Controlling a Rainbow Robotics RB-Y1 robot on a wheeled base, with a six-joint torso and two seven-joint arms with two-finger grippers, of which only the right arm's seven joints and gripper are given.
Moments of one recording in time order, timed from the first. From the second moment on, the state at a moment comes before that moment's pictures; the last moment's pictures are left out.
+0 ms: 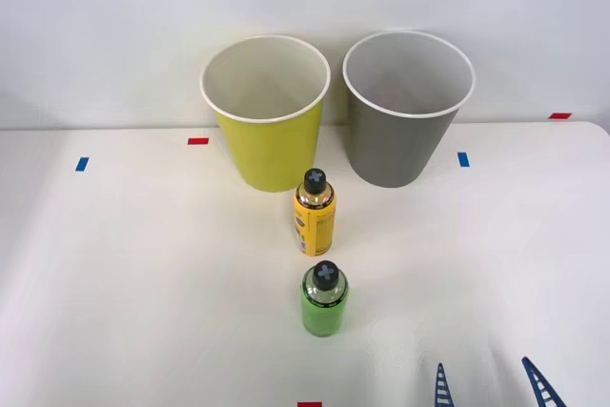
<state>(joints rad) 0.89 -0.13 0.25 -1.72 0.03 -0.78 1.66</state>
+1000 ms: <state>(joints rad) 0.89 -0.13 0.25 -1.72 0.03 -0.78 1.66</state>
